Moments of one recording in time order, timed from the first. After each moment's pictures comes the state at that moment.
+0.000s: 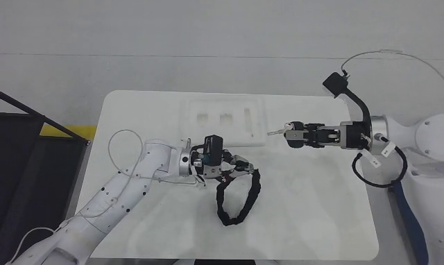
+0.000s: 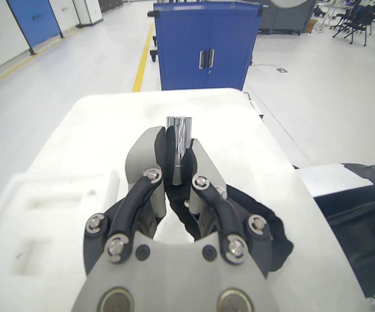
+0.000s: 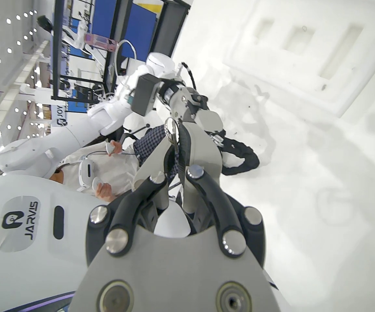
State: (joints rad) left arm 0.81 -1.05 -0.77 -1.44 1.29 -1.00 0.38; right arm -0.87 -0.93 1.42 -1.87 0.15 0.16 1.39
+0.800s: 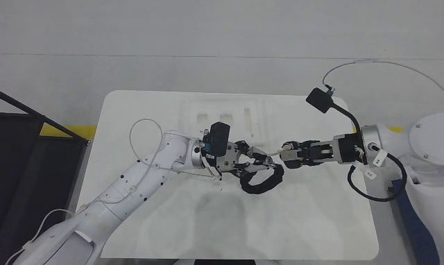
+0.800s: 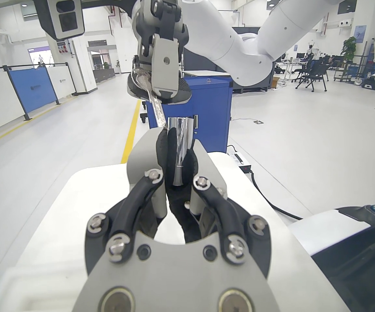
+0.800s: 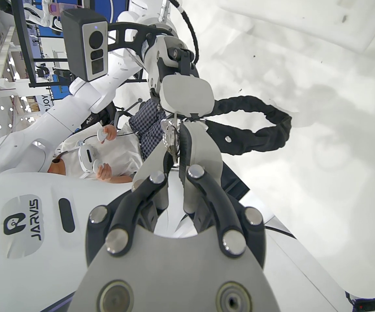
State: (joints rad) left arm 0.68 -1.15 -0.66 -1.33 1.33 -0.99 0.67; right arm -0.84 -0.86 1.34 -1.98 0.16 0.37 1.45
